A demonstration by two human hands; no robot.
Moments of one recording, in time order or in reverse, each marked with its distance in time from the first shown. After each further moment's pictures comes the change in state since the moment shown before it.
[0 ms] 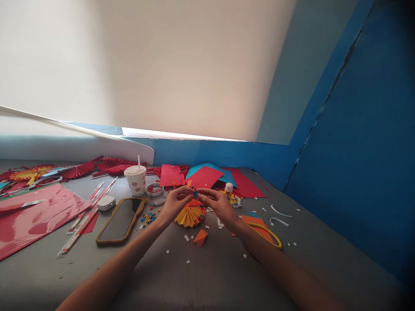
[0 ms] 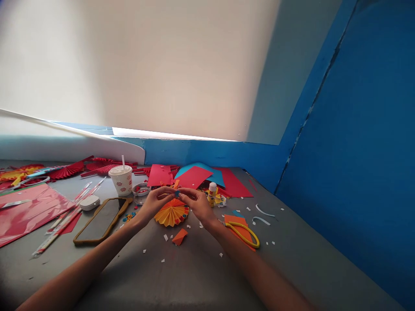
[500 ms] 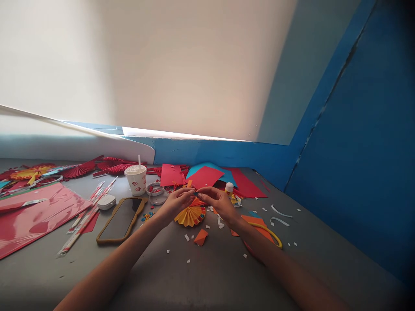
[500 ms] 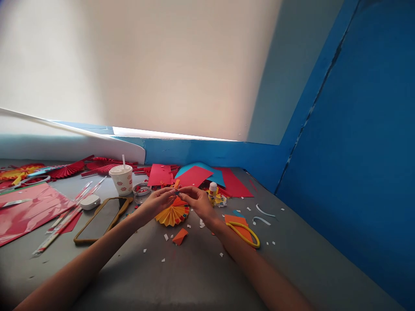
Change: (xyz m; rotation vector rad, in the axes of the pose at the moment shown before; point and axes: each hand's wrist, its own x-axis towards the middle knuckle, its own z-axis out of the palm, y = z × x) left_hand 0.002 -0.003 -0.002 -0.350 -0.076 -0.203; right_hand -0.001 -0.008 -0.003 0.013 -0.023 -0.011
